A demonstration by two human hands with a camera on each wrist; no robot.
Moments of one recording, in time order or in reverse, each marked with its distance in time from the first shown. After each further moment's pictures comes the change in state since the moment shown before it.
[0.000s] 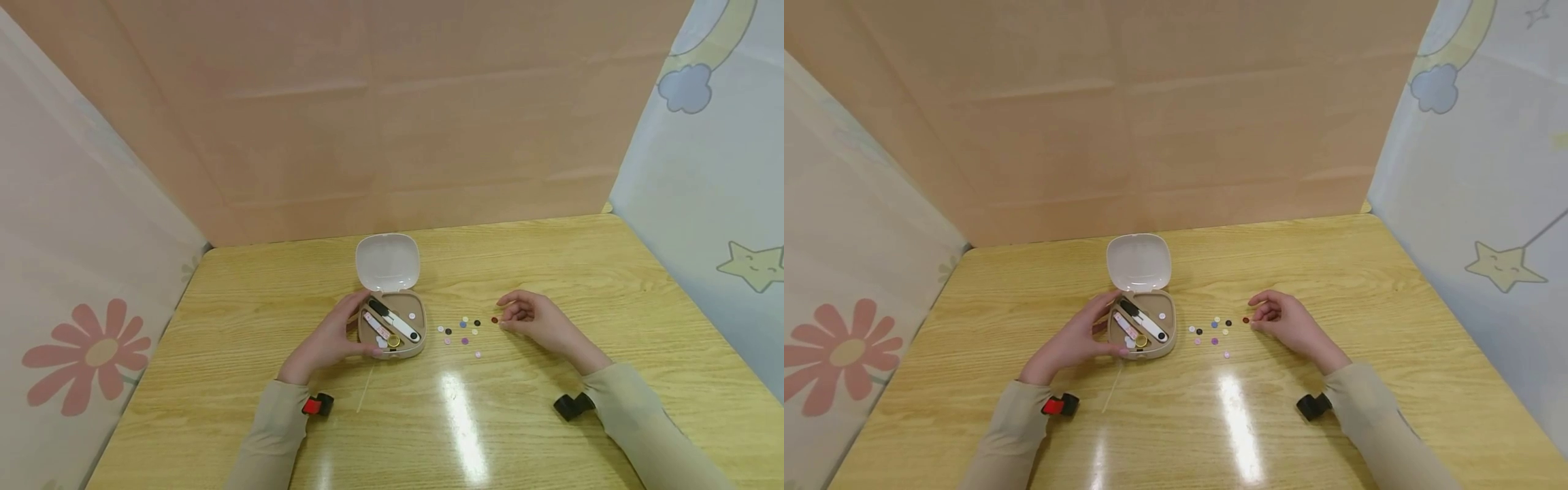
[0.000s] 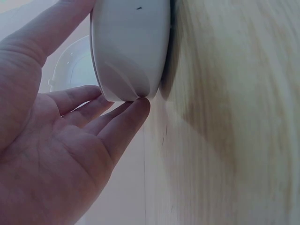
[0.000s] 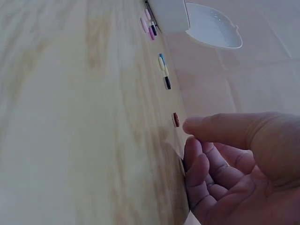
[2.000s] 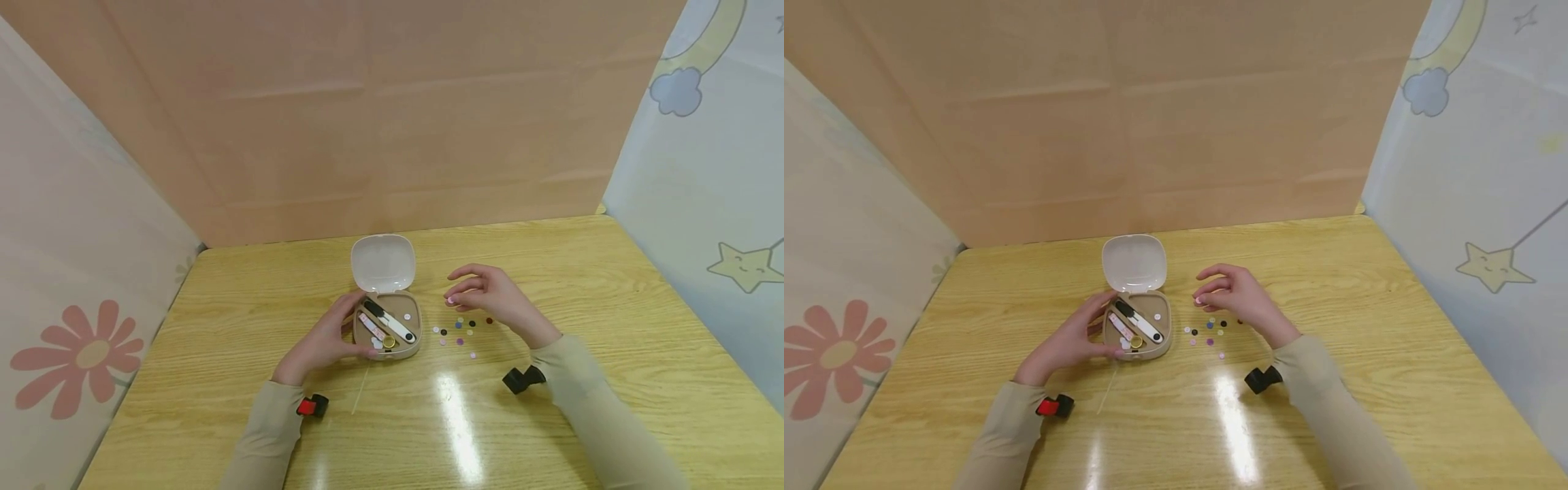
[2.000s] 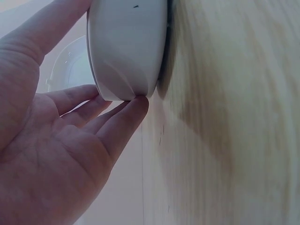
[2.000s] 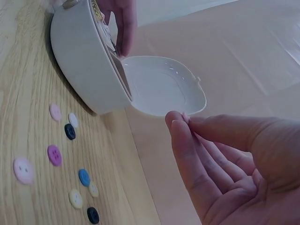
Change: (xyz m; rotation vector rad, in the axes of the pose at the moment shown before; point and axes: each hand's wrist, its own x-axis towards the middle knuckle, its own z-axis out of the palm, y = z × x) left_hand 0.001 -0.006 0.000 -0.021 -0.011 0.030; right_hand 0.043 -0.074 0.025 0.414 -0.077 0.031
